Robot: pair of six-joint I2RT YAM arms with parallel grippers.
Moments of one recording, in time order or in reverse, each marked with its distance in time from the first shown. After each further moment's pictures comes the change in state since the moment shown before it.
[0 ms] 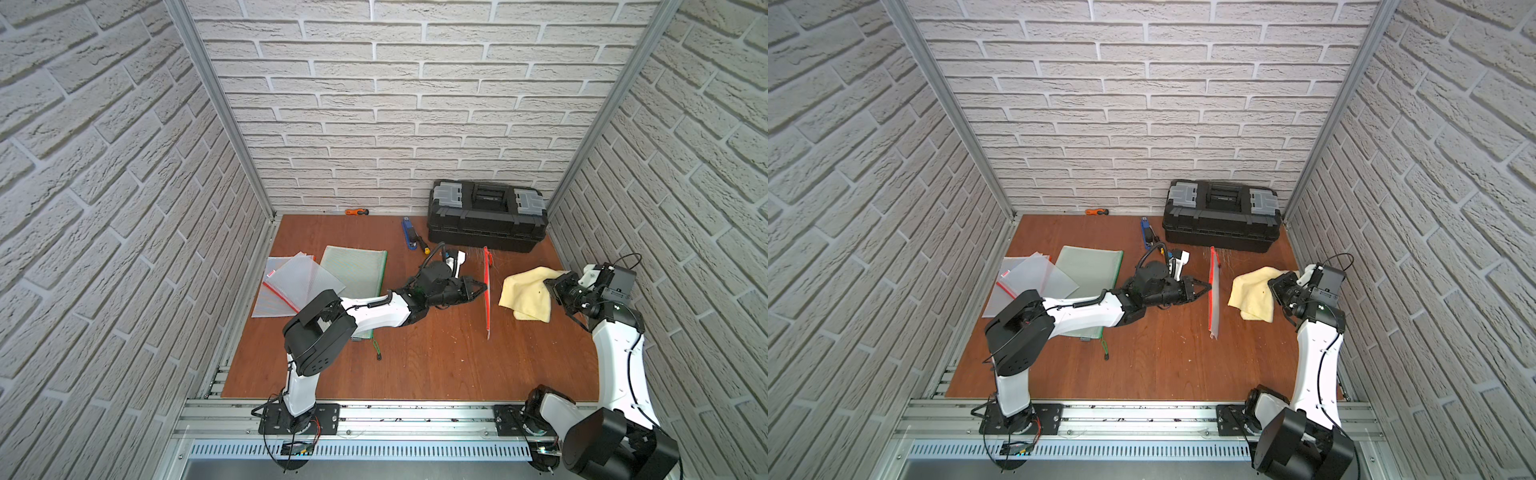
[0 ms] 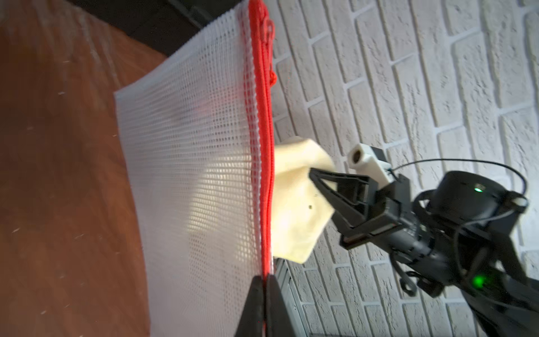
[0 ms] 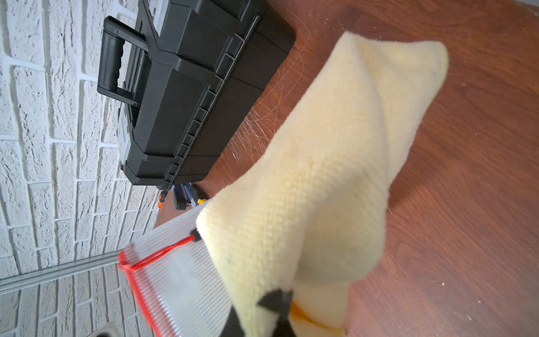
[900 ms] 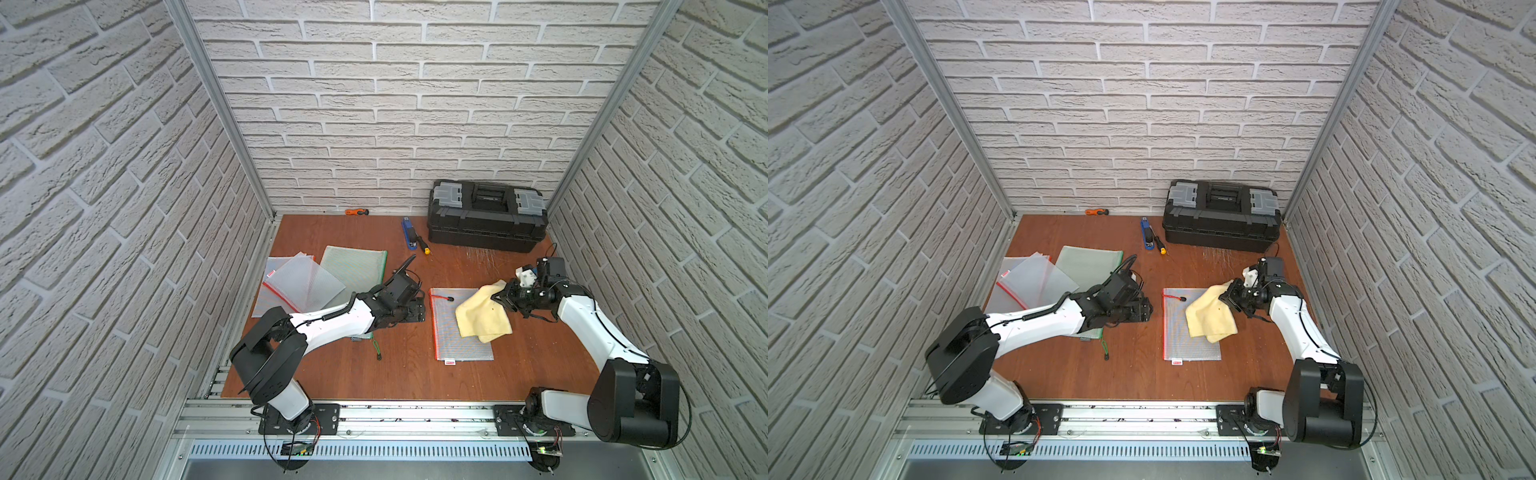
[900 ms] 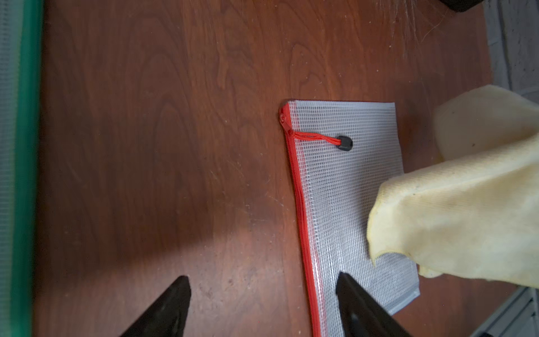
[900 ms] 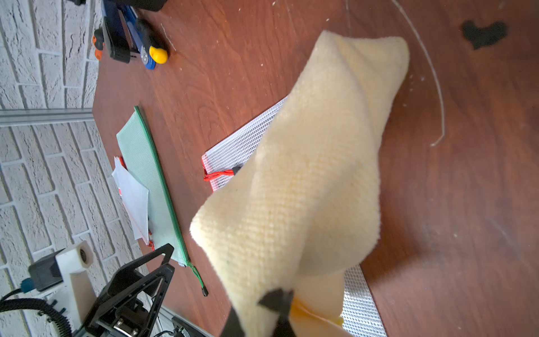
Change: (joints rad) left arm 0.090 -0.331 -0.207 -0.776 -0.381 0.332; right arm 0.390 0.259 -0.036 -0.024 -0.053 -0.134
